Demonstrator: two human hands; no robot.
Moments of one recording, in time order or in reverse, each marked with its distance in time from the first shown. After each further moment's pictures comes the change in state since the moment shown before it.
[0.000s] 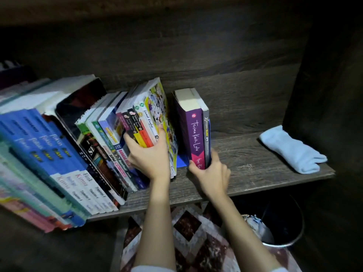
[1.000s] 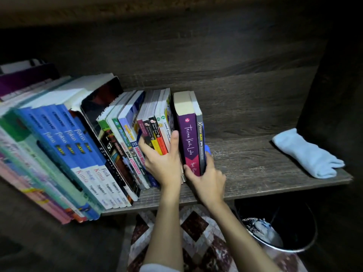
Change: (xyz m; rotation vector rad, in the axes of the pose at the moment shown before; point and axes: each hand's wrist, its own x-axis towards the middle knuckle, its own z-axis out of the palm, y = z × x) left_hand 0.001 -0.029 -0.007 -0.141 -0.089 0.150; right_hand -0.022 -0.021 0.021 -0.023 -0.075 -0.081
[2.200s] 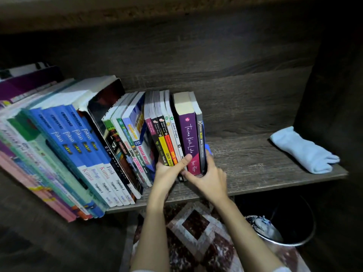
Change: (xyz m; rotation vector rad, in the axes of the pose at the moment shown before) left_hand 0.008 -0.036 -0.027 -0.119 -0.764 -0.490; right_hand 0.003 0.019 0.006 0.070 -0.091 -0.063
